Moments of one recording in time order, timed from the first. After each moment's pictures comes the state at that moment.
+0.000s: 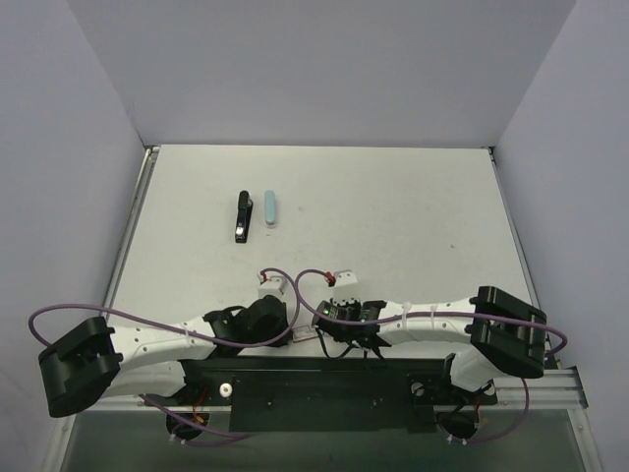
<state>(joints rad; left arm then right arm) -1.08 1.13 0.37 -0.11 -0.19 -0.91 1.23 1.50 0.69 -0.38 0.53 0.91</state>
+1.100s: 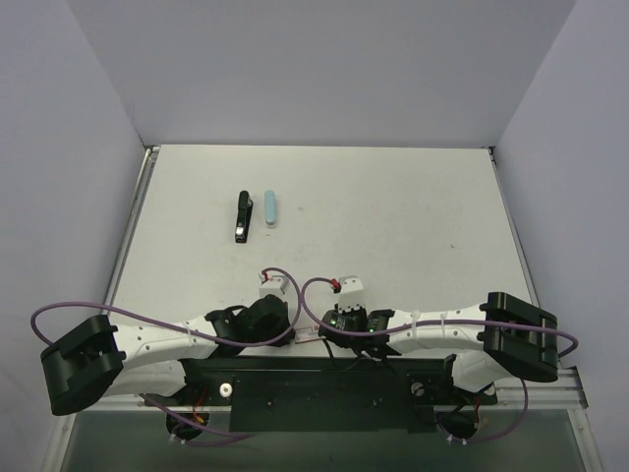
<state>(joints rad) -1.08 1.16 0.38 -0.09 -0.19 -0.91 1.28 1.43 0.61 -0.33 0.58 0.92</state>
